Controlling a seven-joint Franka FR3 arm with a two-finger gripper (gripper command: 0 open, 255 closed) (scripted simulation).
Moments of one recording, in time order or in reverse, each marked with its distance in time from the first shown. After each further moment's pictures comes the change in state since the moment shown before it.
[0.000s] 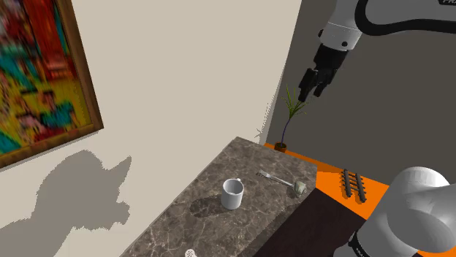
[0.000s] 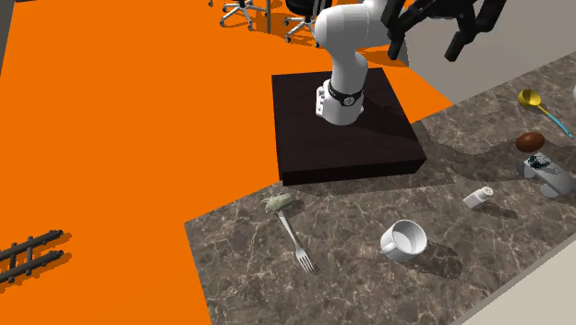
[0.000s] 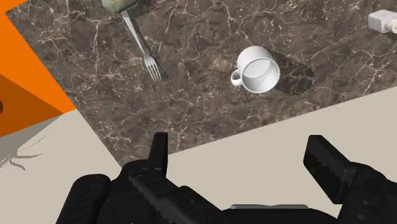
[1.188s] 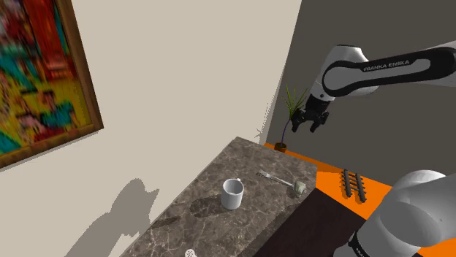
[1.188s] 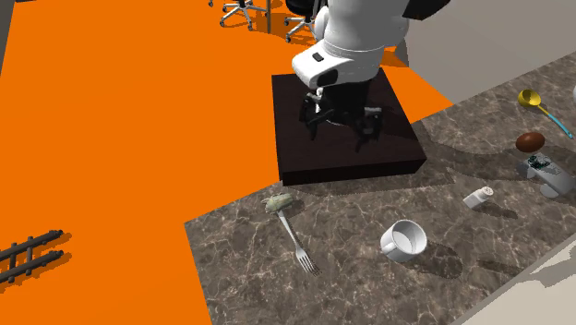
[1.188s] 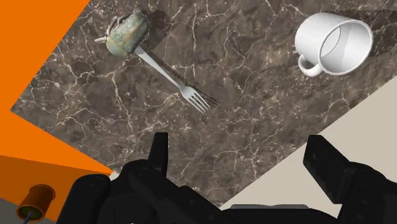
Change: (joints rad) arm -0.167 0.169 -0.184 -0.313 -0.010 0.456 0.132
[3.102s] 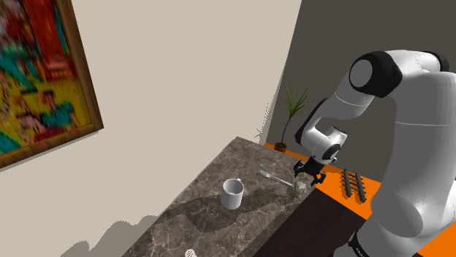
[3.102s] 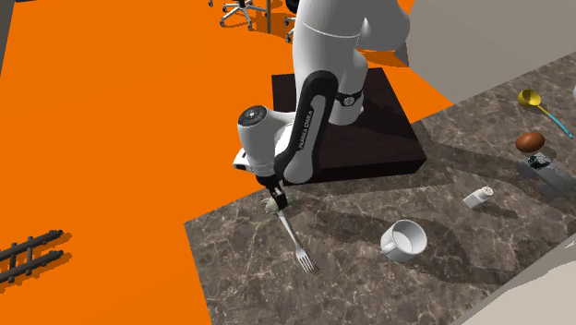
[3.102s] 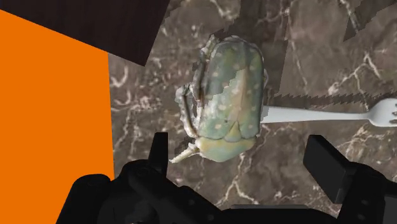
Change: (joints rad) arm -0.215 1.001 -0.048 0.067 1.147 0.694 -0.635
